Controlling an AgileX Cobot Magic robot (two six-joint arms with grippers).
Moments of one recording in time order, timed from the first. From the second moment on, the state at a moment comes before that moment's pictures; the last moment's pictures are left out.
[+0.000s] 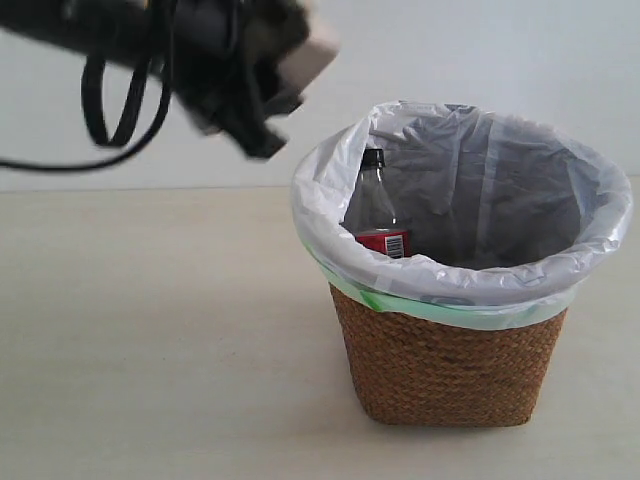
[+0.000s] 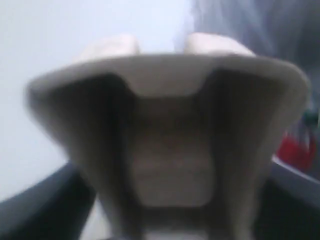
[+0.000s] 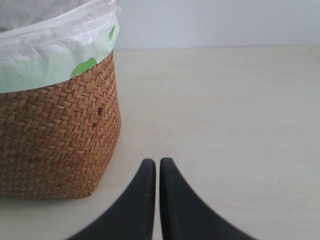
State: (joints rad) left arm -0.75 1.48 -1.37 0.29 0.49 0.33; right arm 0.08 0.00 0.00 0.00 0.35 0.03
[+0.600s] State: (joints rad) left arm -0.76 1.47 -1.49 0.19 0.81 0.33; right arm 0.08 0.00 0.00 0.00 0.35 0.03
